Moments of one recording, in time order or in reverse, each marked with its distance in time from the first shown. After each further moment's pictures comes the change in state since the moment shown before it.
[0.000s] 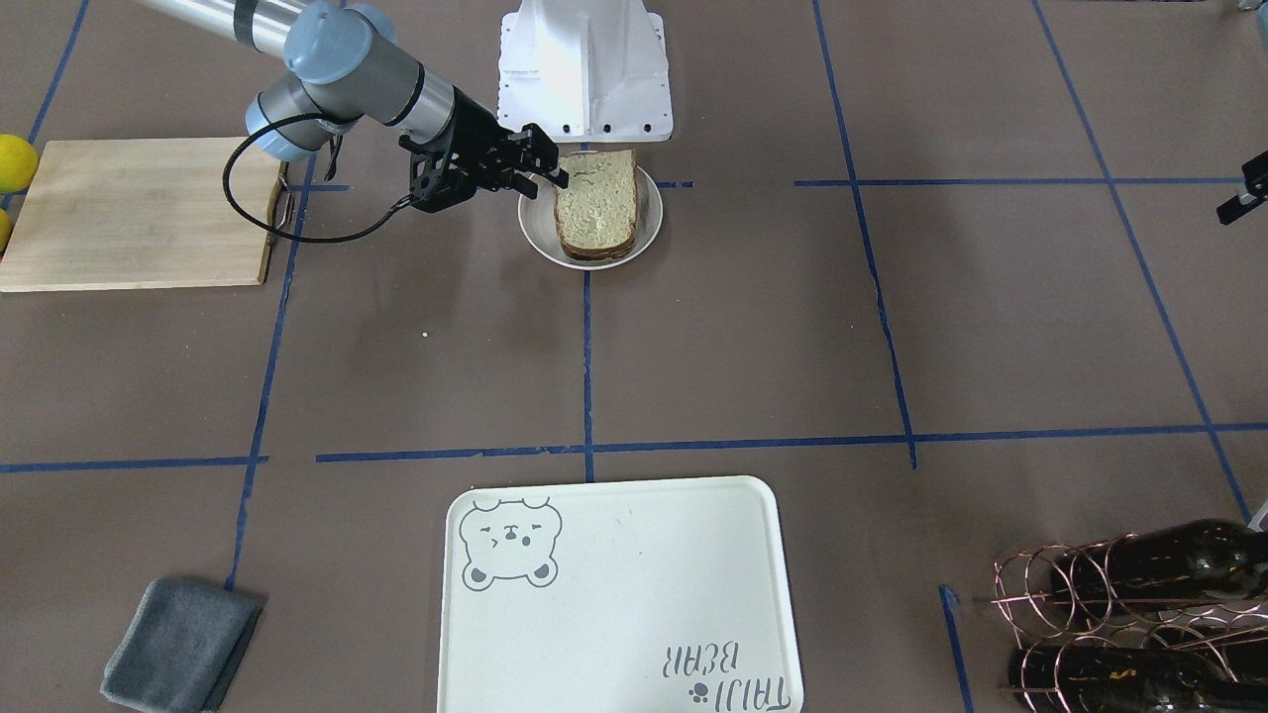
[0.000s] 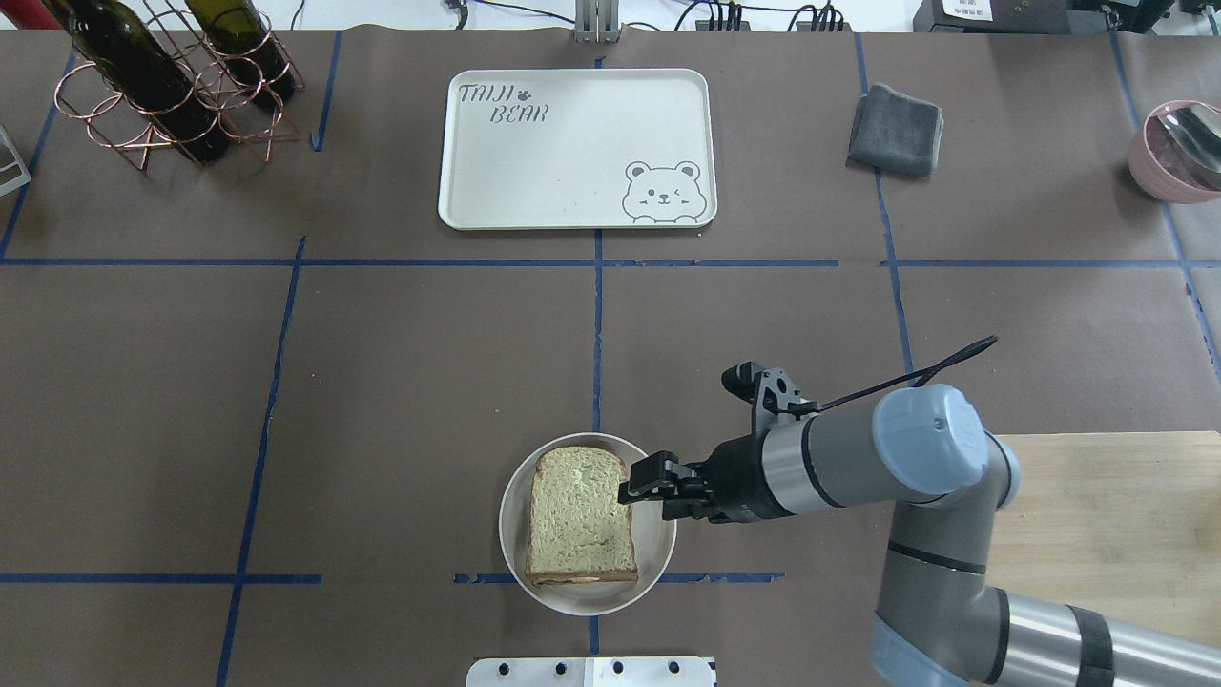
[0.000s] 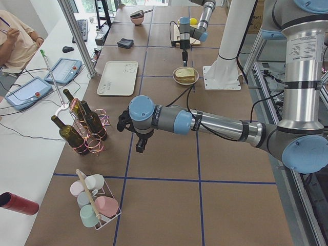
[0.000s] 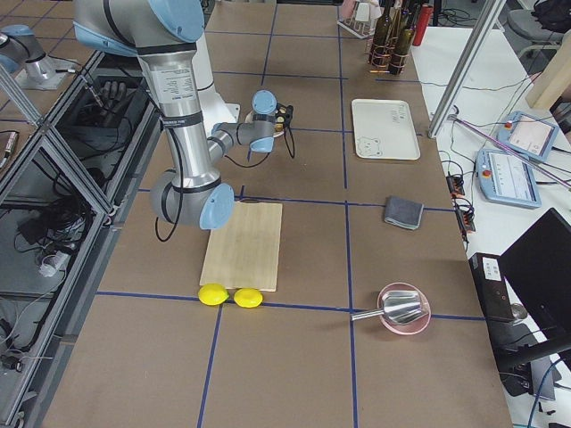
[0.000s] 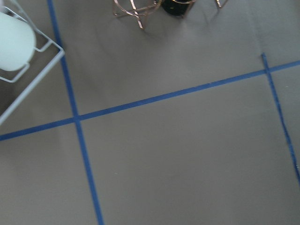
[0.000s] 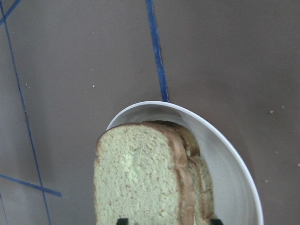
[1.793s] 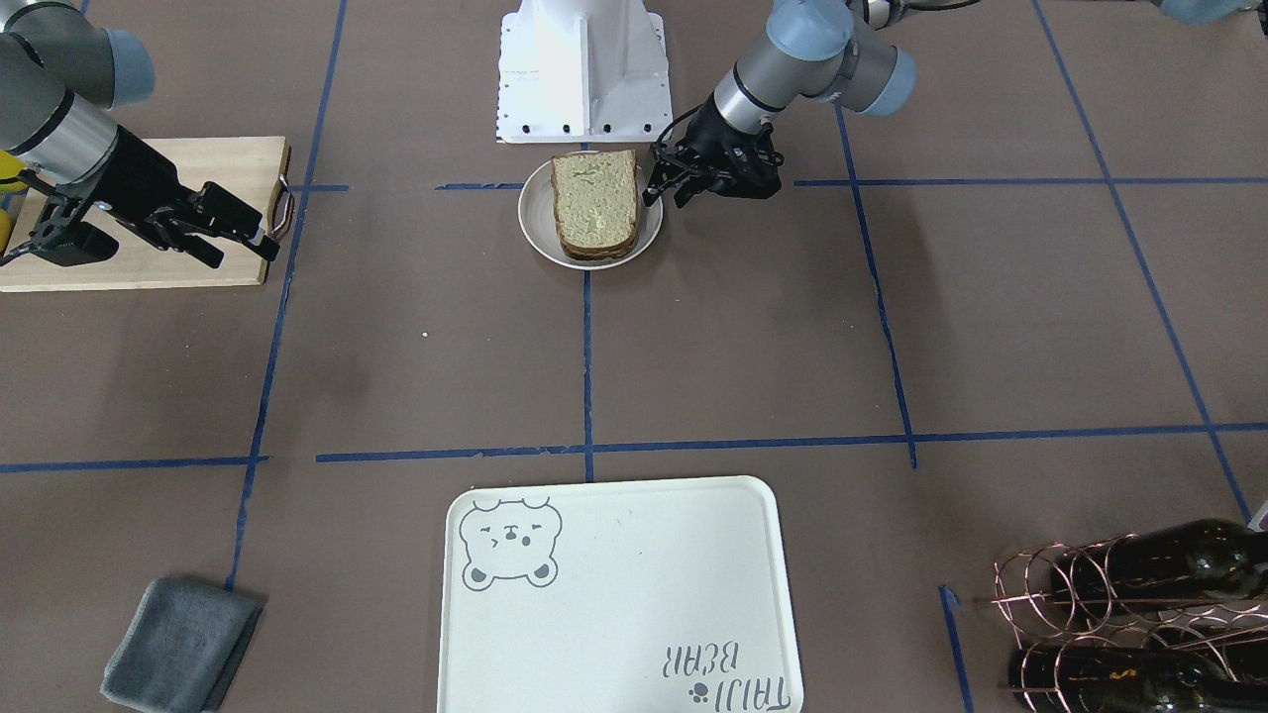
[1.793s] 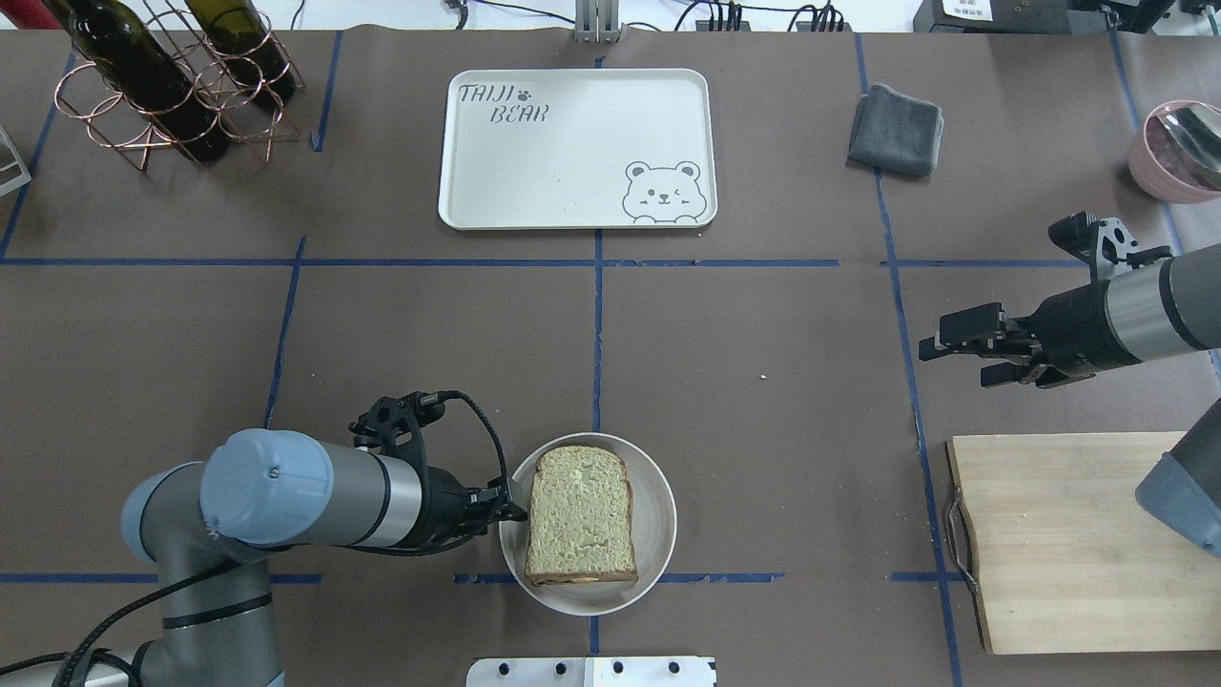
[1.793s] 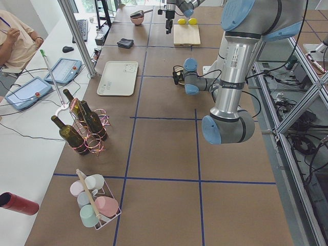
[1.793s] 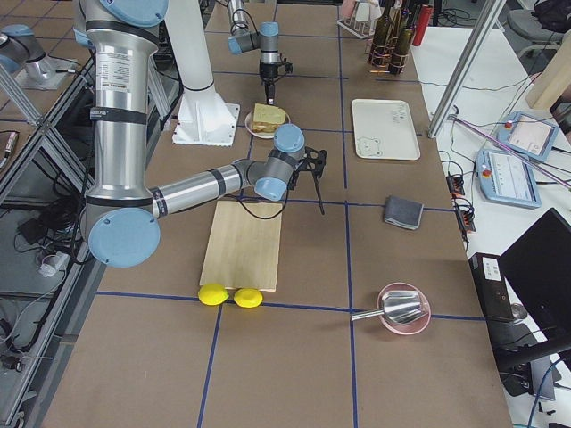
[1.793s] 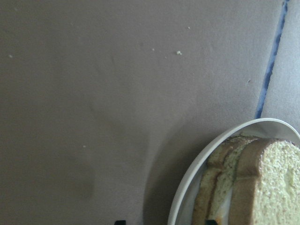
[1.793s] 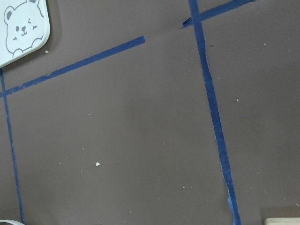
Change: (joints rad) left arm 1.149 -0.383 -0.004 -0.472 0.790 -1.603; right arm 0.481 -0.347 0.099 -0.131 0.301 -0.323
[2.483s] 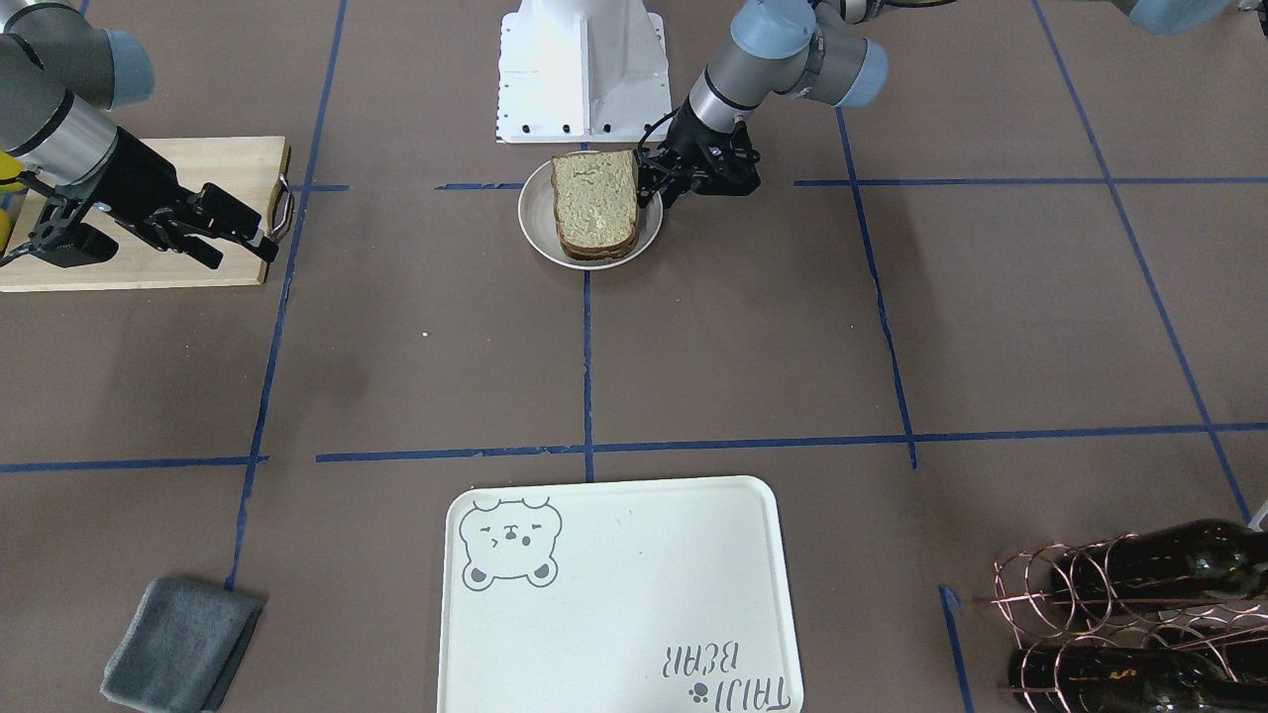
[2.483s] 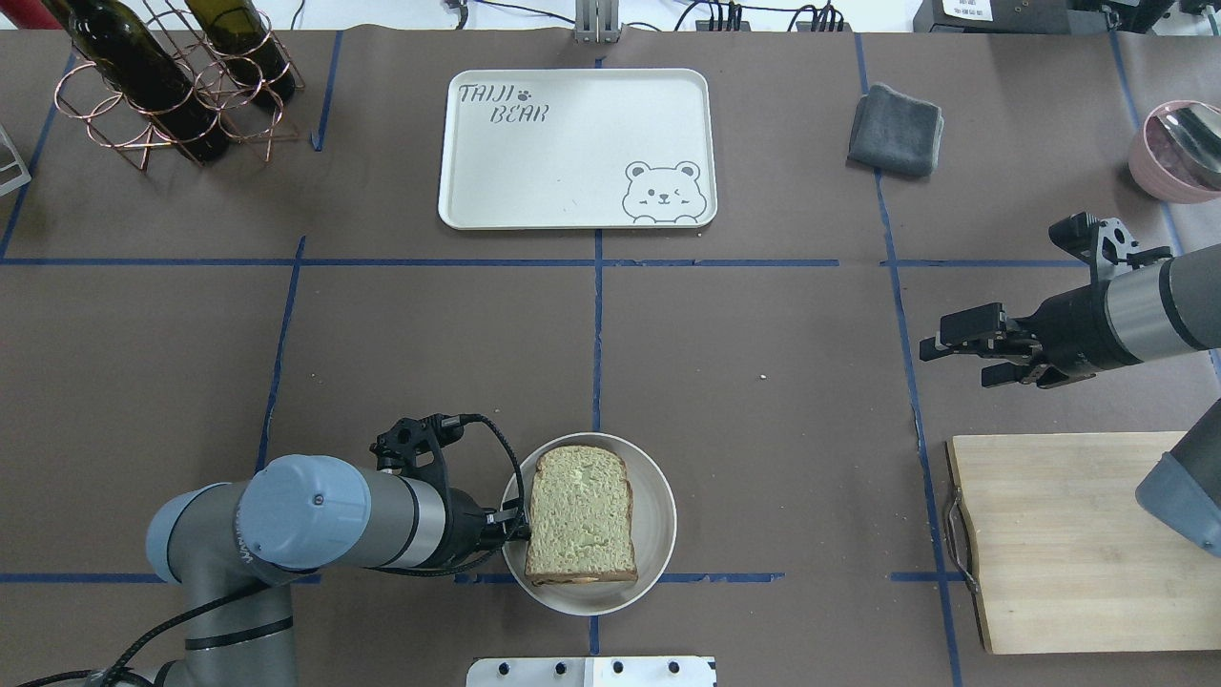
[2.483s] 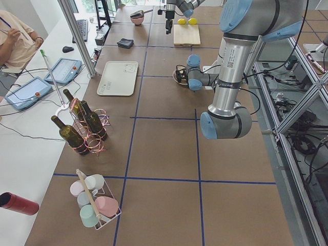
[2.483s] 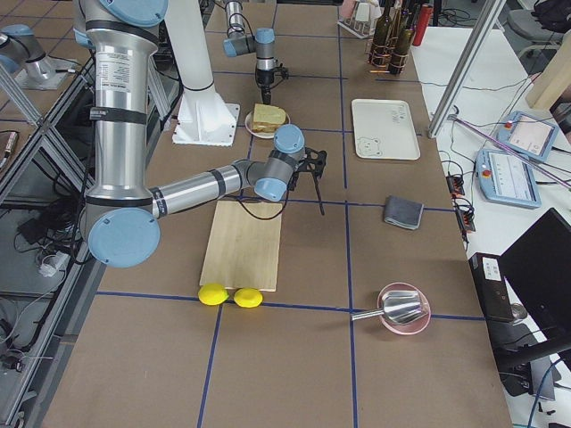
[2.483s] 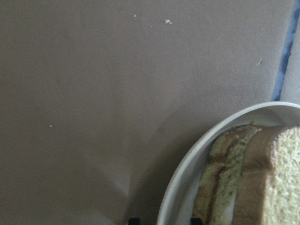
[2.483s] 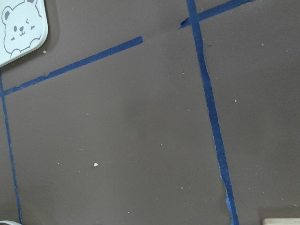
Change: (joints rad) left arm 0.039 -0.020 0.024 0.047 0.028 0.002; right arm 0.000 -0.001 -0.002 0.001 0.001 -0.001
